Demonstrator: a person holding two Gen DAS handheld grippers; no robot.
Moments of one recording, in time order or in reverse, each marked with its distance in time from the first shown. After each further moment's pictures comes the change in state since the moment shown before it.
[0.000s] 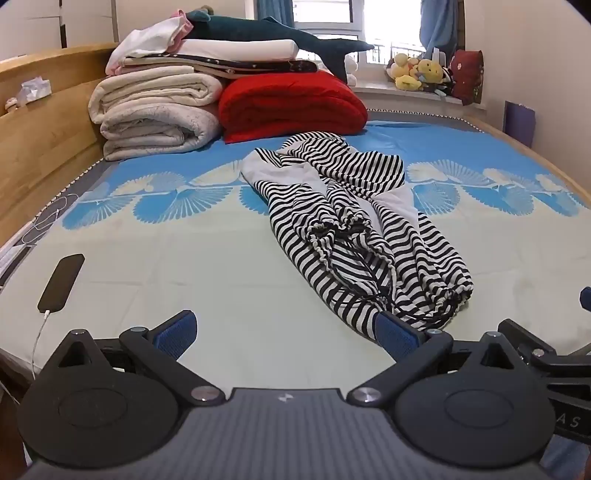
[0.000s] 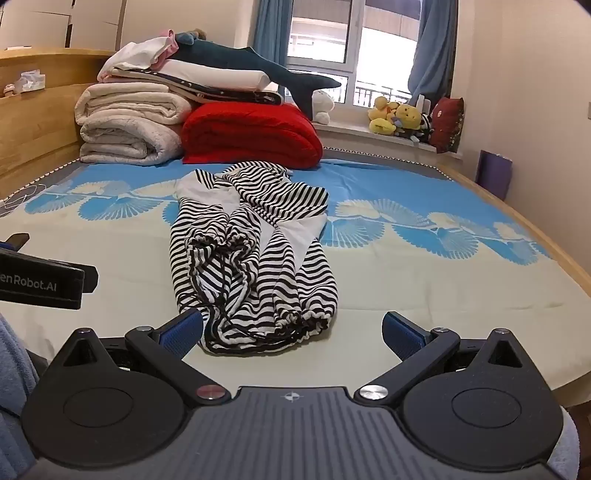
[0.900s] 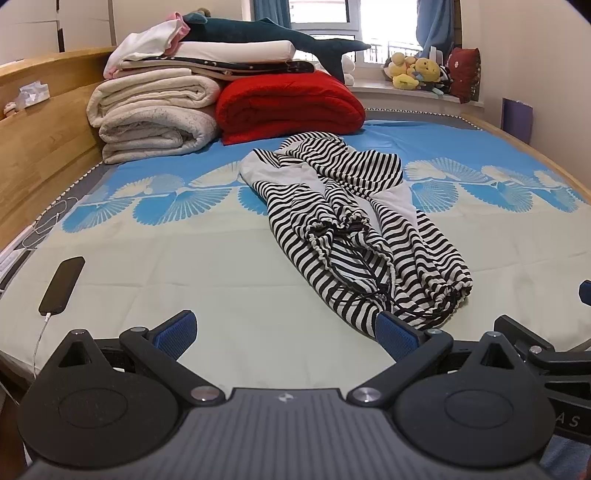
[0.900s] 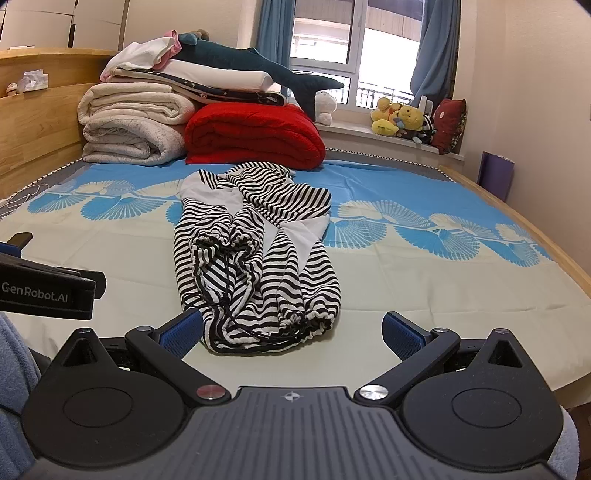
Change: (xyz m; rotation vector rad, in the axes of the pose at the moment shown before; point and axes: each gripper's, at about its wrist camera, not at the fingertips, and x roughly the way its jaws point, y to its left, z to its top) left arm -0.003 -0.002 -0.002 0.018 -0.002 0.008; right arm -0.002 0.003 0.000 0.008 -0.013 0.011
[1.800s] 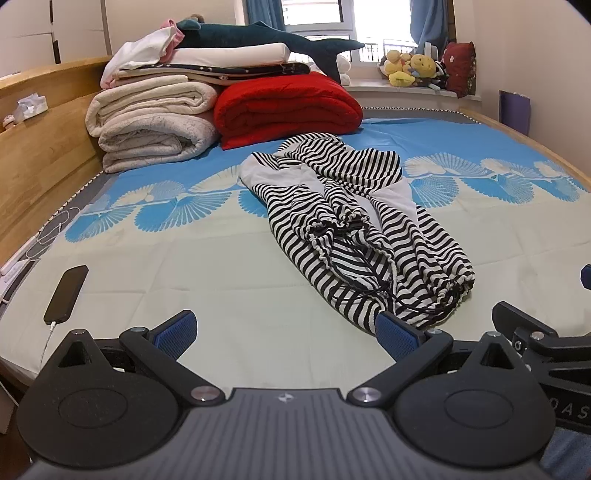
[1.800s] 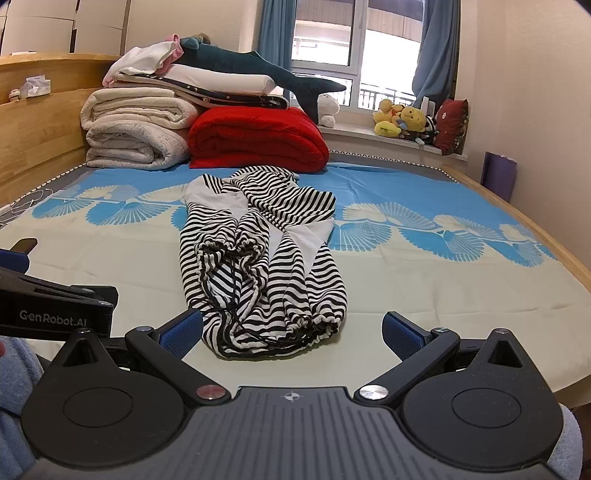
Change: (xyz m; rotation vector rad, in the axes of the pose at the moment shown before) left arm 0.002 -0.009 -0.003 0.038 -0.010 0.018; right arm -0.002 0.002 0.005 0.011 -0.002 0.016
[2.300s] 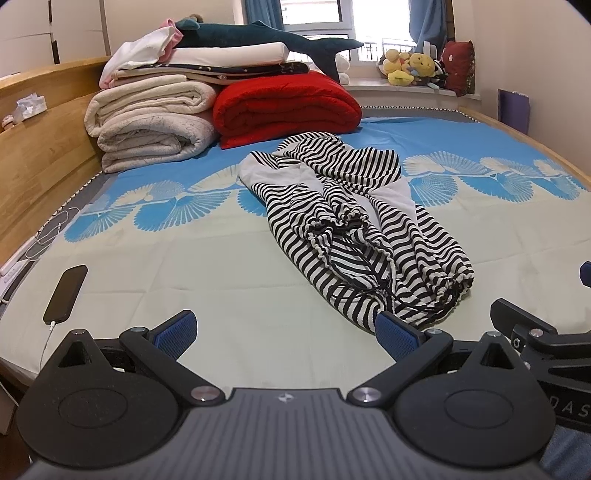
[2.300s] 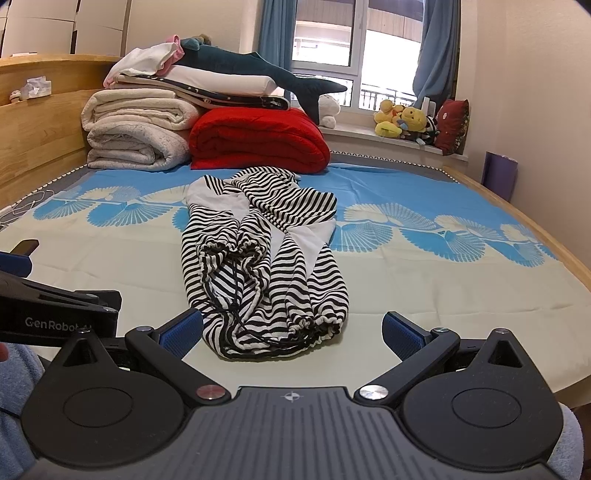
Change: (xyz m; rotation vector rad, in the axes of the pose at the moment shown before) left arm 0.001 0.000 -0.002 0.002 0.002 -0.002; right arm -0.002 0.000 0.000 0.000 -0.002 0.001
